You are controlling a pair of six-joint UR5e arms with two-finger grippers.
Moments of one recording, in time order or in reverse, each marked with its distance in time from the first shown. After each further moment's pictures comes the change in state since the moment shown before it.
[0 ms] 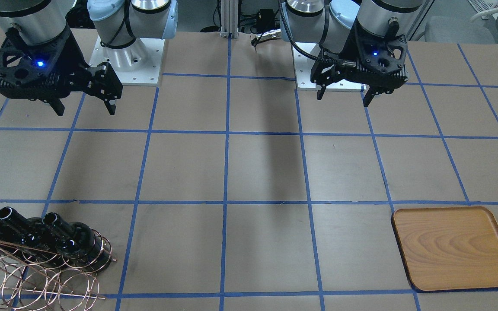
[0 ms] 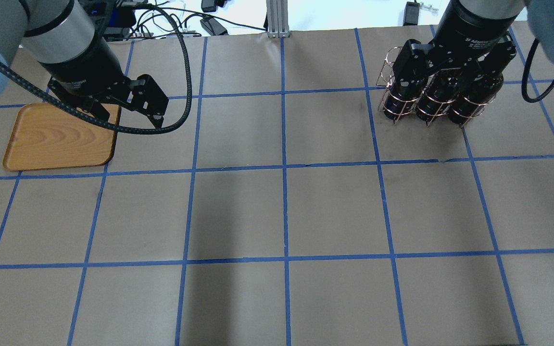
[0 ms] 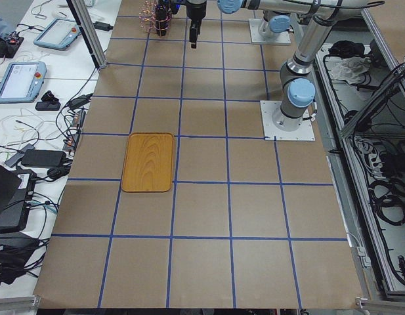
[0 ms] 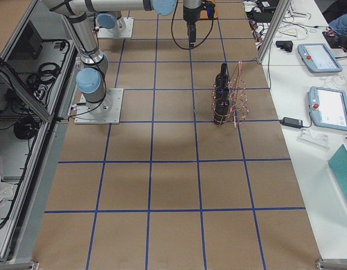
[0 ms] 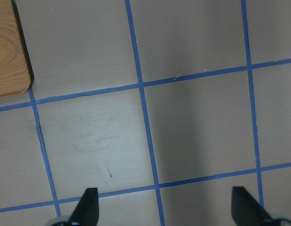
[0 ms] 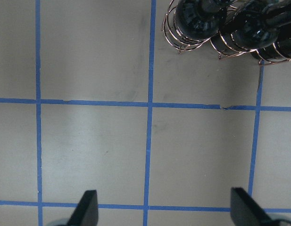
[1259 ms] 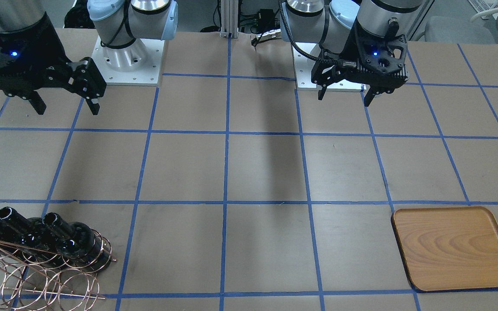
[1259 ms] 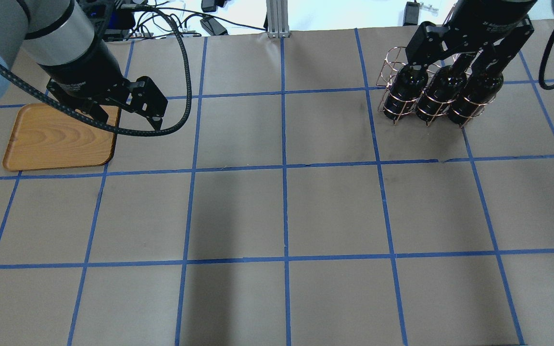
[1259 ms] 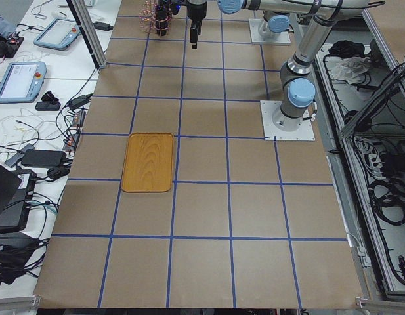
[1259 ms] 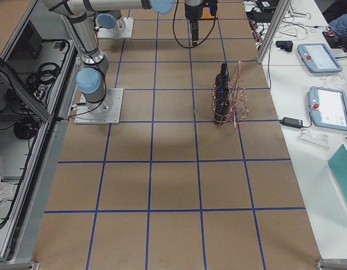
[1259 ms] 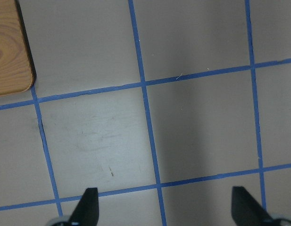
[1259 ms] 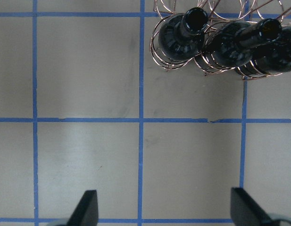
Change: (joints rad) left arm 0.000 0.004 -0.008 0.004 0.008 -0.005; right arm -0.056 -0.005 -0.039 -0.024 0.002 -0.019
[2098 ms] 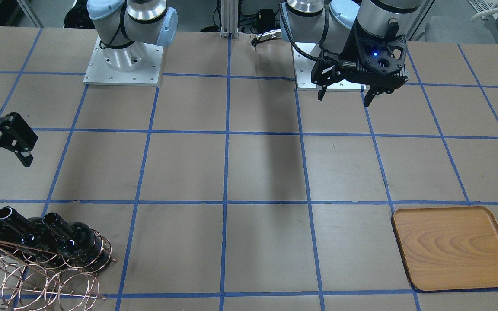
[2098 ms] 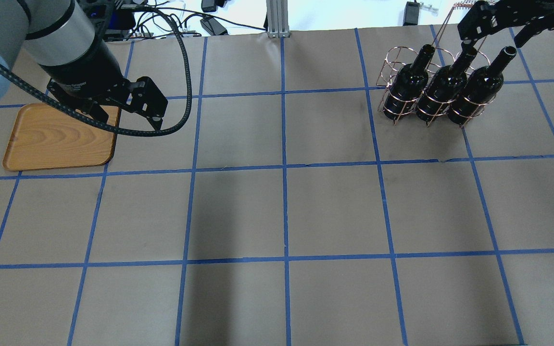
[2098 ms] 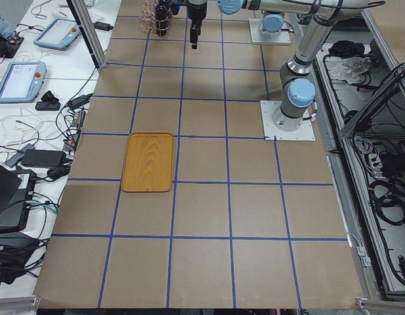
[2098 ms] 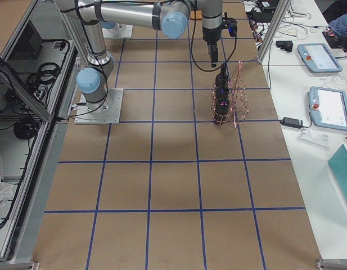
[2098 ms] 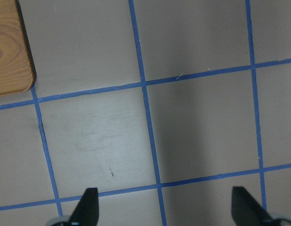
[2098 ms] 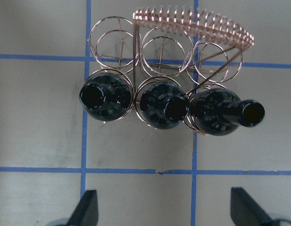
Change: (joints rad) left arm 0.000 0.000 -0.001 0.001 0.000 -0.001; right arm -0.149 0.149 -0.018 -0.211 0.001 -0.189
